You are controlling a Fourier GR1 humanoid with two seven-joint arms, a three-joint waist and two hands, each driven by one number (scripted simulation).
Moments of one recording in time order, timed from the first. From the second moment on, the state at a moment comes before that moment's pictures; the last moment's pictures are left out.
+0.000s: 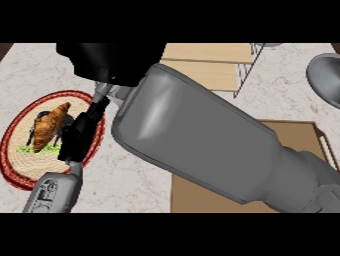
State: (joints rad) left arm -0.22 0.09 -0.05 -1.40 -0.13 -0.01 0.03; right arm -1.40 -0.01 0.48 -1.21 1.06 -0.24 1.25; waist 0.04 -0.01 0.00
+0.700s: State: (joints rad) left arm -0.20 0.09 -0.05 -1.42 -0.13 -0.01 0.03; right arm -1.59 -0.01 0.33 -0.99 1.17 -0.20 1.21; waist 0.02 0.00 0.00
